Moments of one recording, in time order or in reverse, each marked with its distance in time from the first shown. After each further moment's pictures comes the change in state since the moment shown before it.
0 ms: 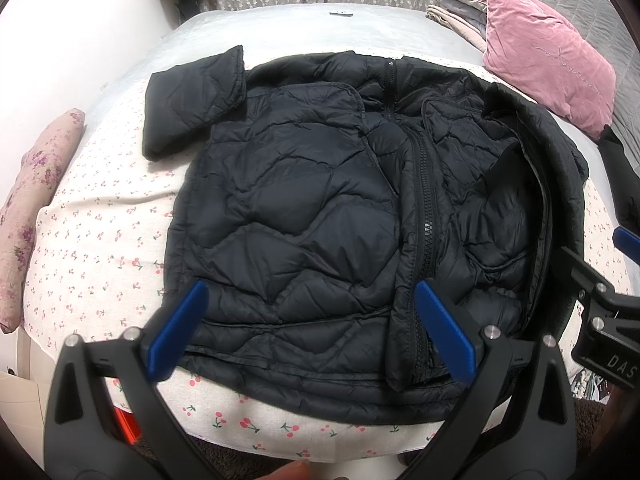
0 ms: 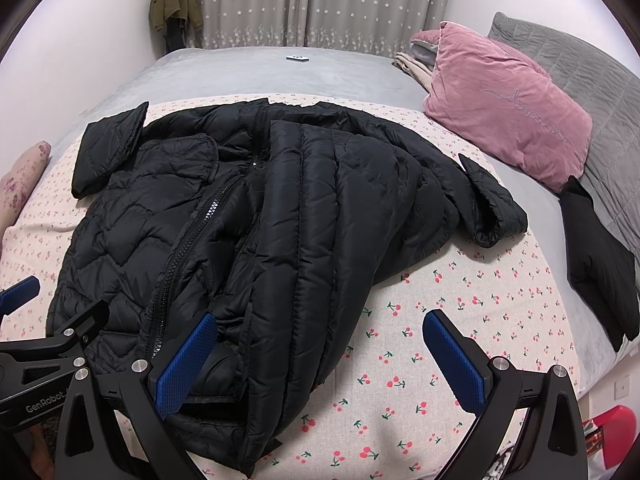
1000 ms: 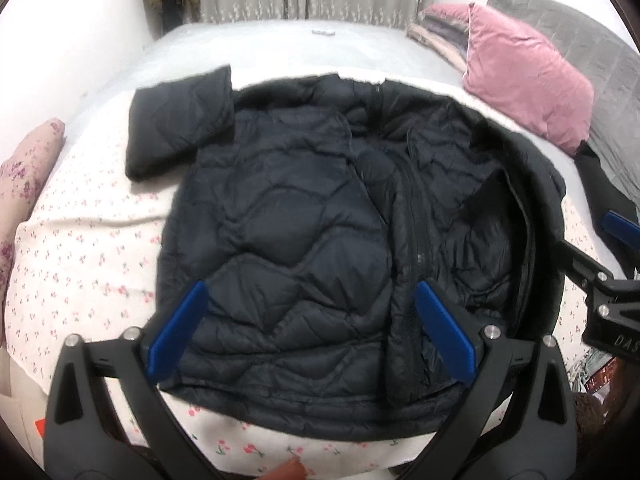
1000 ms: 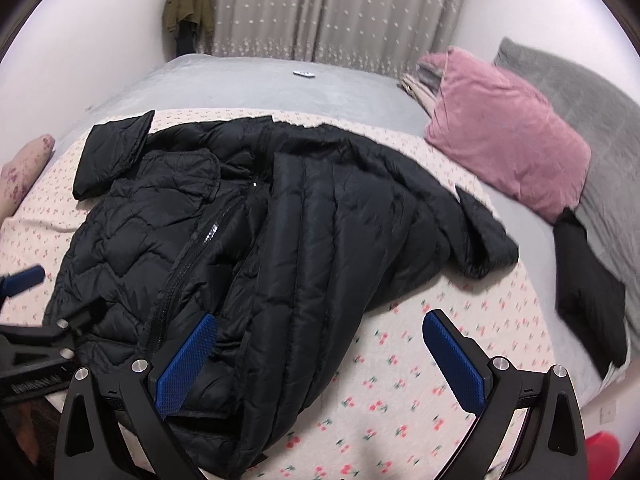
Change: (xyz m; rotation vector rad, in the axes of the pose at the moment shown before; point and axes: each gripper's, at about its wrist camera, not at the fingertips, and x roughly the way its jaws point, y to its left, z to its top) left arm -0.004 0.023 0.014 0.006 -0.078 -0.126; right arm -0.013 0.006 0.018 -0.087 -0.069 -0.030
